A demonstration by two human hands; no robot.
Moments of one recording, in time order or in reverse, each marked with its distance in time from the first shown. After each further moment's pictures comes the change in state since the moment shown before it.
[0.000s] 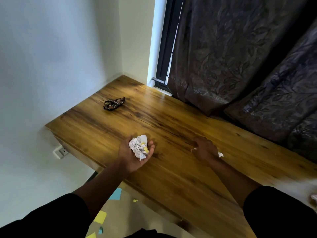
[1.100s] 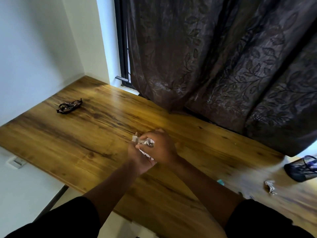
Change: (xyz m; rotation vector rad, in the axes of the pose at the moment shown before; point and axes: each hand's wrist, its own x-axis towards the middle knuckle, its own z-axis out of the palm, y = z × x) left_hand 0.051 -0.174 0.129 0.178 -0.029 0.046; right_hand -0.058 0.013 -0.054 0.465 0.288 -0.492
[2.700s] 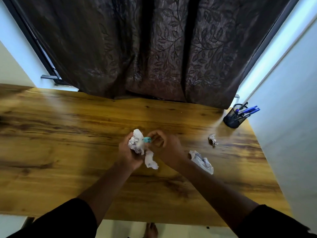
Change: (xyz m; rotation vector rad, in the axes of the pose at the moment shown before) left_hand 0.031 -0.146 0.068 0.116 -0.149 -0.185; right_hand -0.158 0.103 -0.114 0.241 0.171 0.455
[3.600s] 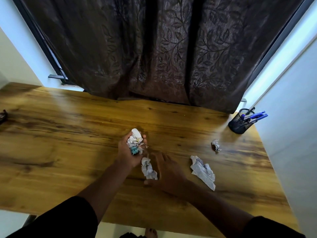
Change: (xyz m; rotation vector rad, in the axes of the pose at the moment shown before) left_hand 0.023 0.008 -0.010 0.072 0.216 0.112; right_hand -0.030 0.064 0.024 -0.451 -0.306 -0.071
